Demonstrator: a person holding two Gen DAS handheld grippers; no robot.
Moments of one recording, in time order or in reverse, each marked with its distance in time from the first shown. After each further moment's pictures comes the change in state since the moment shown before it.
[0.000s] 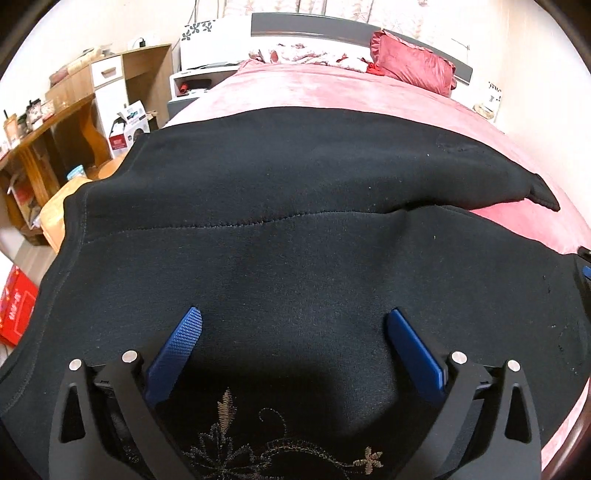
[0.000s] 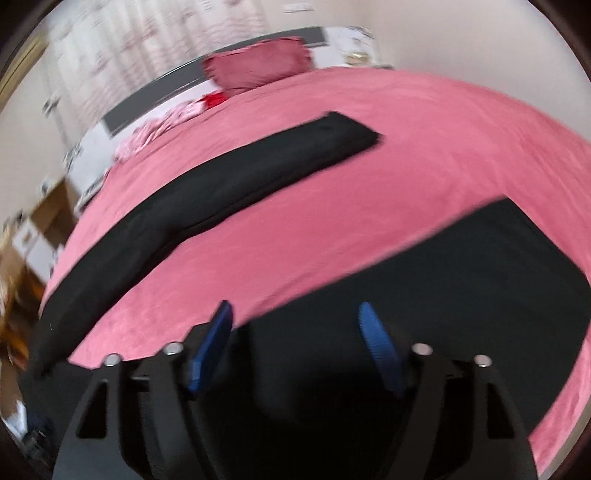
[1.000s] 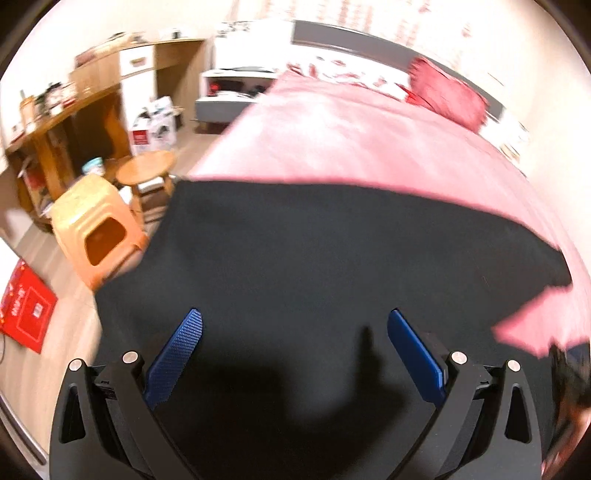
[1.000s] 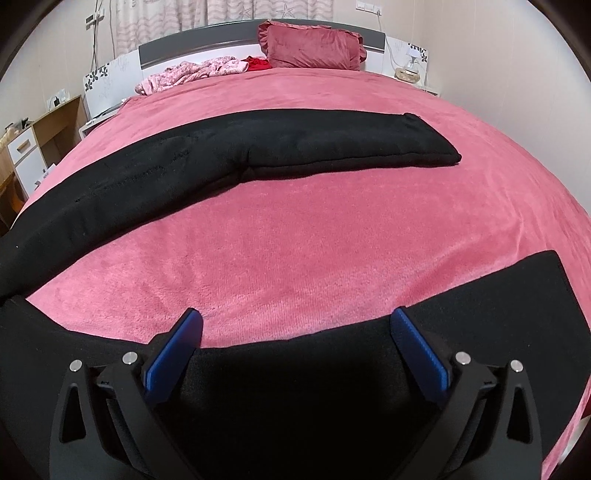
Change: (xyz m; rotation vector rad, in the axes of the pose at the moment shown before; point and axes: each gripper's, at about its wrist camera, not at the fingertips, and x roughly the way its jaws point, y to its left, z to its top) left arm 0.012 0.076 0.104 -0.150 -0.037 0.045; right arm 0.044 0.079 -0.026 -0.265 0.051 -0.095
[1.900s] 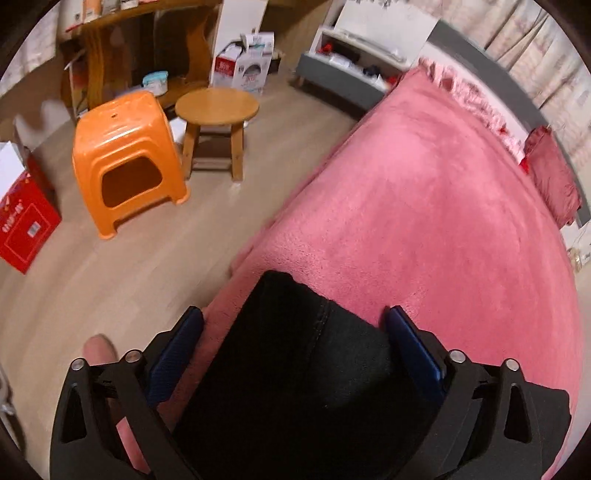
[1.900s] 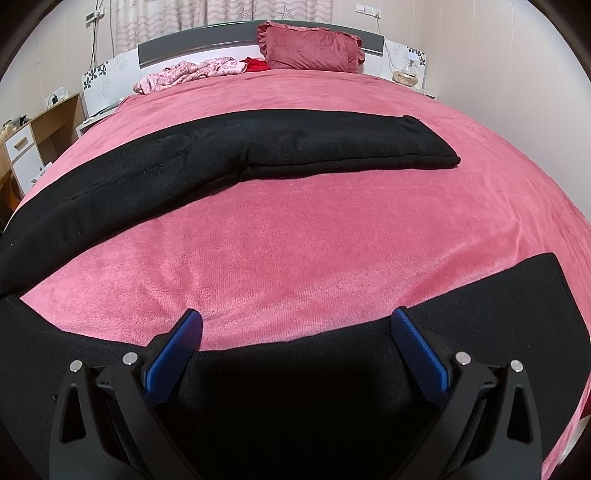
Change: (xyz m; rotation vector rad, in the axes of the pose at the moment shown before) left arm 0.153 0.115 0.089 -0.414 0.116 0.118; right arm 0.005 0.004 0.005 -0.012 -0.006 -0.026
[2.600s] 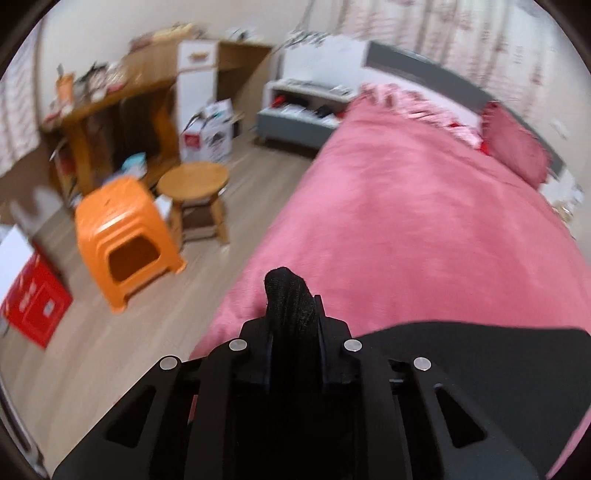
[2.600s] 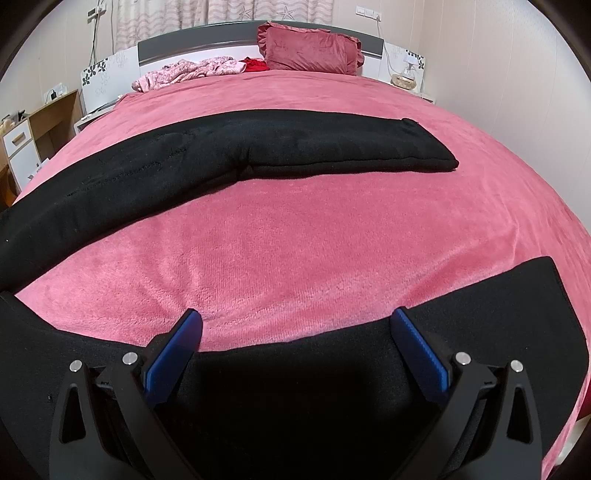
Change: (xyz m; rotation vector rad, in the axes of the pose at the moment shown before) left arm -0.087 -0.036 -0.033 0.259 -0.220 -0.020; right arm 0.003 0.003 0.002 -0.011 -0.006 -0.020
